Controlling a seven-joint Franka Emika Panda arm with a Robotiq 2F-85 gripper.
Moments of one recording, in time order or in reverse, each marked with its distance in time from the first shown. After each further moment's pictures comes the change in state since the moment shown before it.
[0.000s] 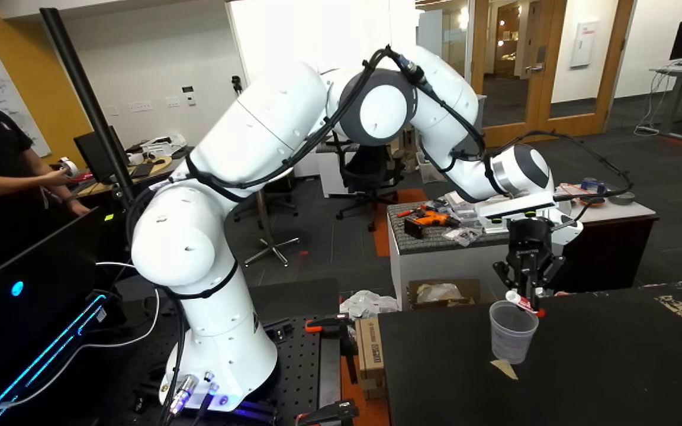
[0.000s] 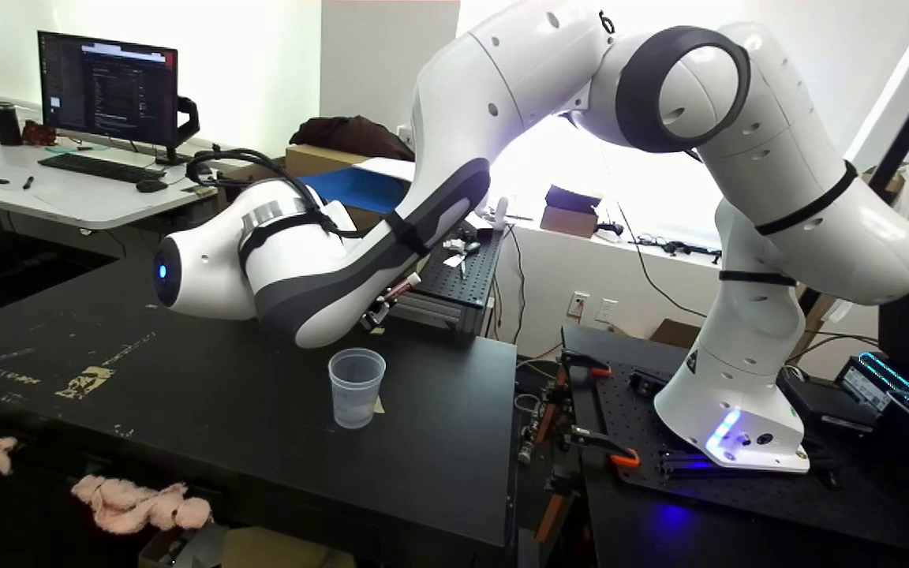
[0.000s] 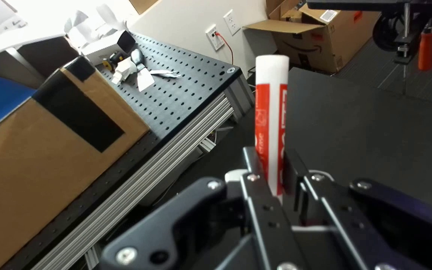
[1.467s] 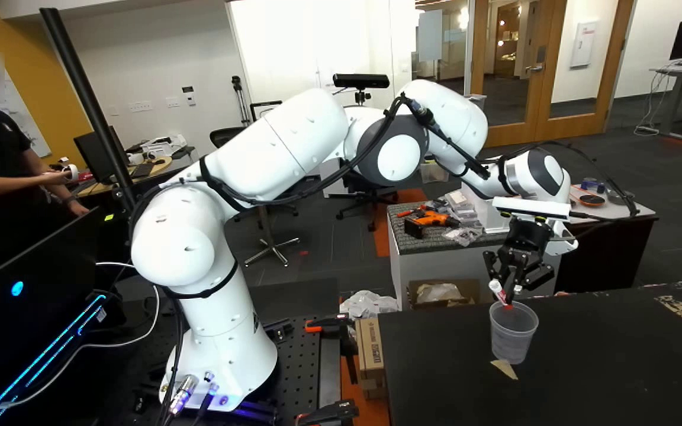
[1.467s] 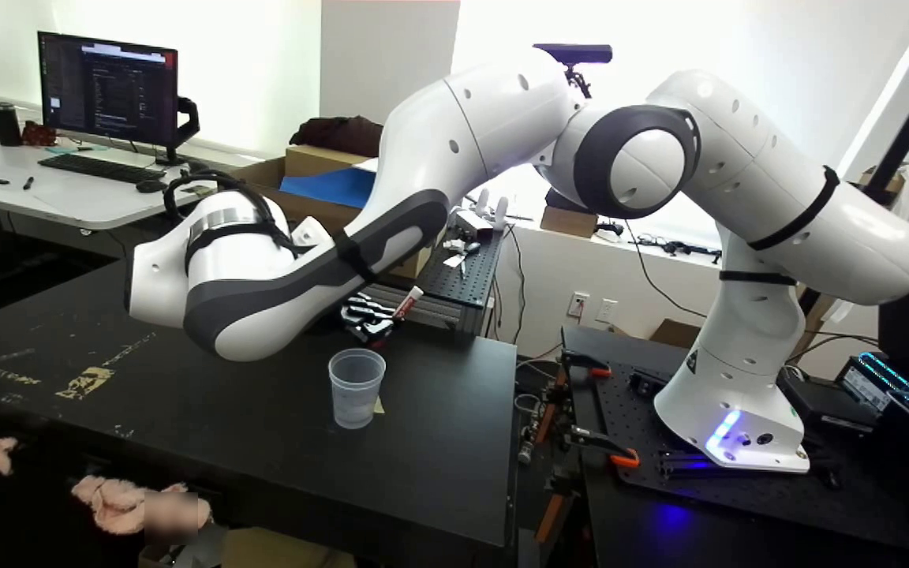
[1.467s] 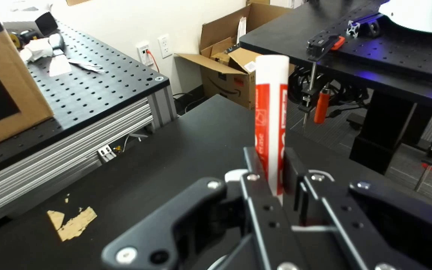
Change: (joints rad) arm -0.003 0.212 0.014 0.351 0.176 -0.276 -0.298
